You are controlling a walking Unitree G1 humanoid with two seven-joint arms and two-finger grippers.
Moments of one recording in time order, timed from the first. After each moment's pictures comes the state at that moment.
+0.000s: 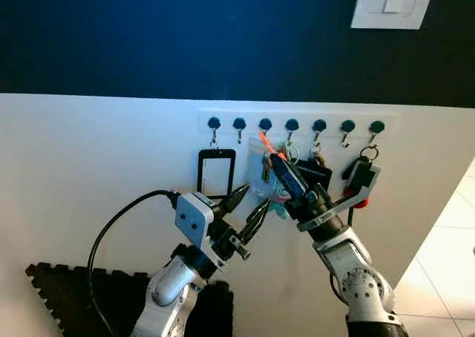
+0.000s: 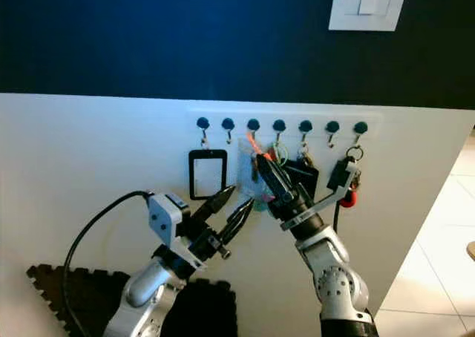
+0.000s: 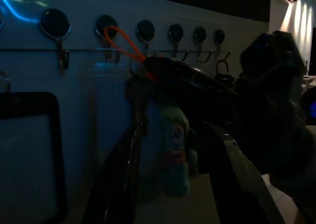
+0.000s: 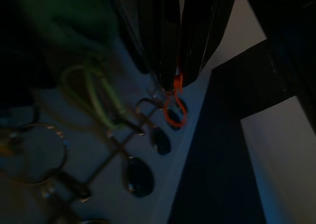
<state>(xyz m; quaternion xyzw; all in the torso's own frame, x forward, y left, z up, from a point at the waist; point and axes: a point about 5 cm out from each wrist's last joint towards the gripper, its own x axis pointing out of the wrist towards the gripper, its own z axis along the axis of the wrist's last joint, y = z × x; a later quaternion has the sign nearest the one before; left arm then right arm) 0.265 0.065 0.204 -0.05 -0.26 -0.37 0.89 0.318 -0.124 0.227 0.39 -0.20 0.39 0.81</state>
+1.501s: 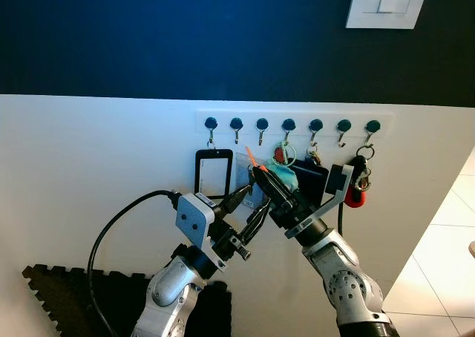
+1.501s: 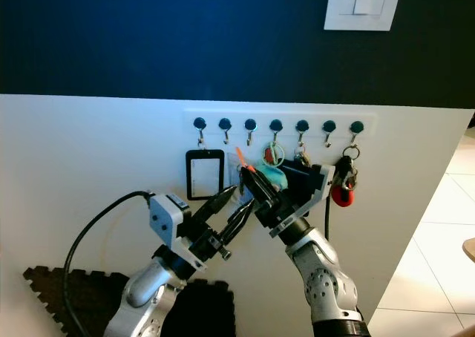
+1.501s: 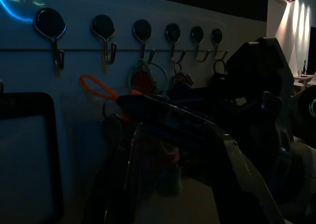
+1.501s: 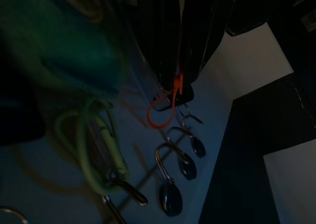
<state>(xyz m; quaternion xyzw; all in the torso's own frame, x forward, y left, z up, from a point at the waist) 0.265 0.064 0.204 -0.04 -0.26 -0.37 0.89 0.319 -0.109 0.213 0.32 -0.17 0.40 0.84</state>
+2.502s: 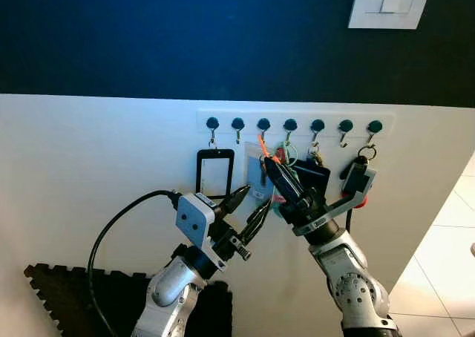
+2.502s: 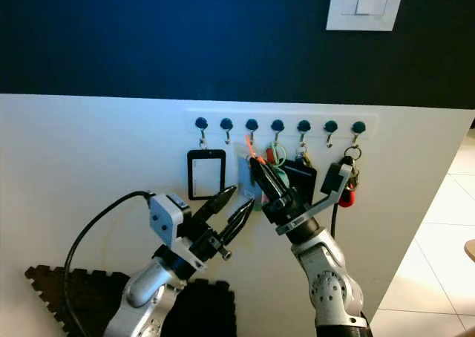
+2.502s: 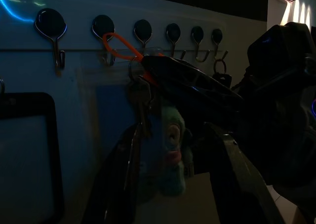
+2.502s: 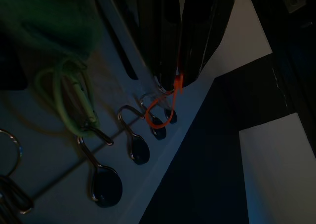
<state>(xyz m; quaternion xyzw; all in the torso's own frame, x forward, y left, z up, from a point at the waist) 0.265 0.064 0.204 -0.04 -0.26 -0.37 0.89 0.309 -0.116 0.224 0.35 -0.21 0.41 0.82</state>
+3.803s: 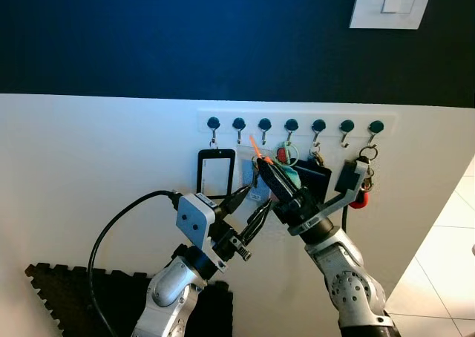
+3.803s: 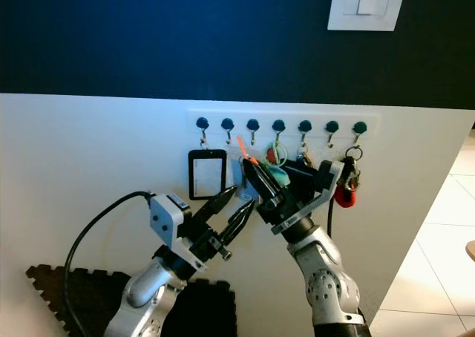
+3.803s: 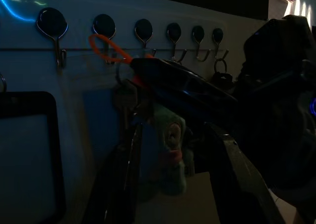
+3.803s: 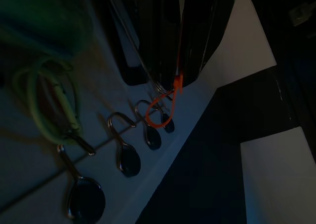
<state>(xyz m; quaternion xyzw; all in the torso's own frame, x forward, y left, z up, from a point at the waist) 0.265 0.064 0.203 -0.04 -0.26 -0.37 0.89 0.309 -0.111 0.224 0.32 -0.21 0.41 0.83</state>
